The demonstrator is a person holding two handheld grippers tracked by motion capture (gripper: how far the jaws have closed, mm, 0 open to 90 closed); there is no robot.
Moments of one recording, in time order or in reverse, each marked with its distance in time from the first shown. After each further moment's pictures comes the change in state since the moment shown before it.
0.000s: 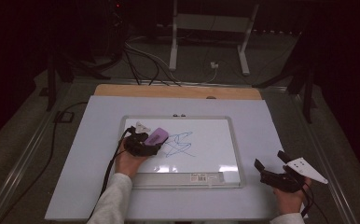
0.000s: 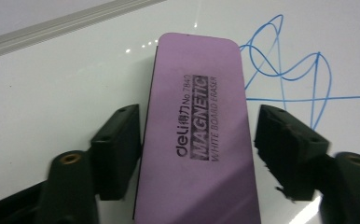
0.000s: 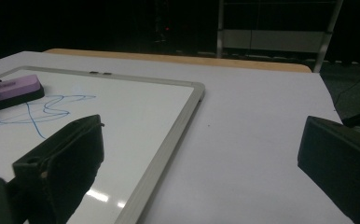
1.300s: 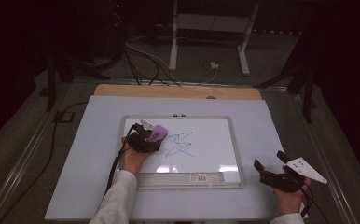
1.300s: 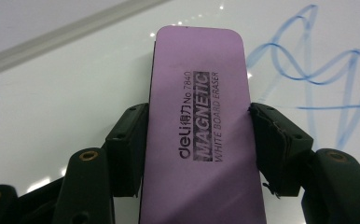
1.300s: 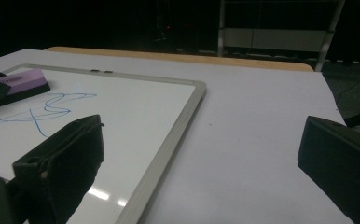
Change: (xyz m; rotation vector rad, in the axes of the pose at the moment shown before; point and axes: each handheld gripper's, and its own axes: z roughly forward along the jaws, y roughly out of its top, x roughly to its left) left arm -0.016 0.014 0.007 0.076 0.094 0.044; right arm 0.001 0.000 0.001 0.008 0.004 -0.003
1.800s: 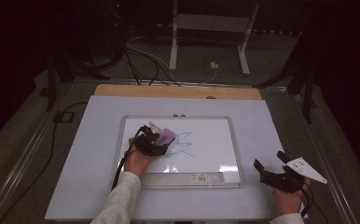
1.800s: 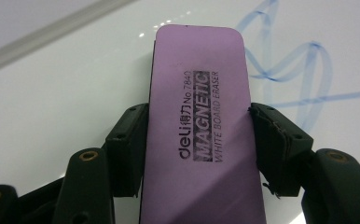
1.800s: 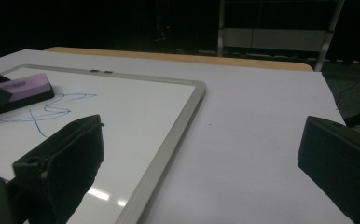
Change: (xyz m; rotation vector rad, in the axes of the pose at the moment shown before) left arm -0.008 0.008 0.005 0.016 -0.011 0.029; right arm -0.001 0.000 -0.001 -0.002 -0.001 0.003
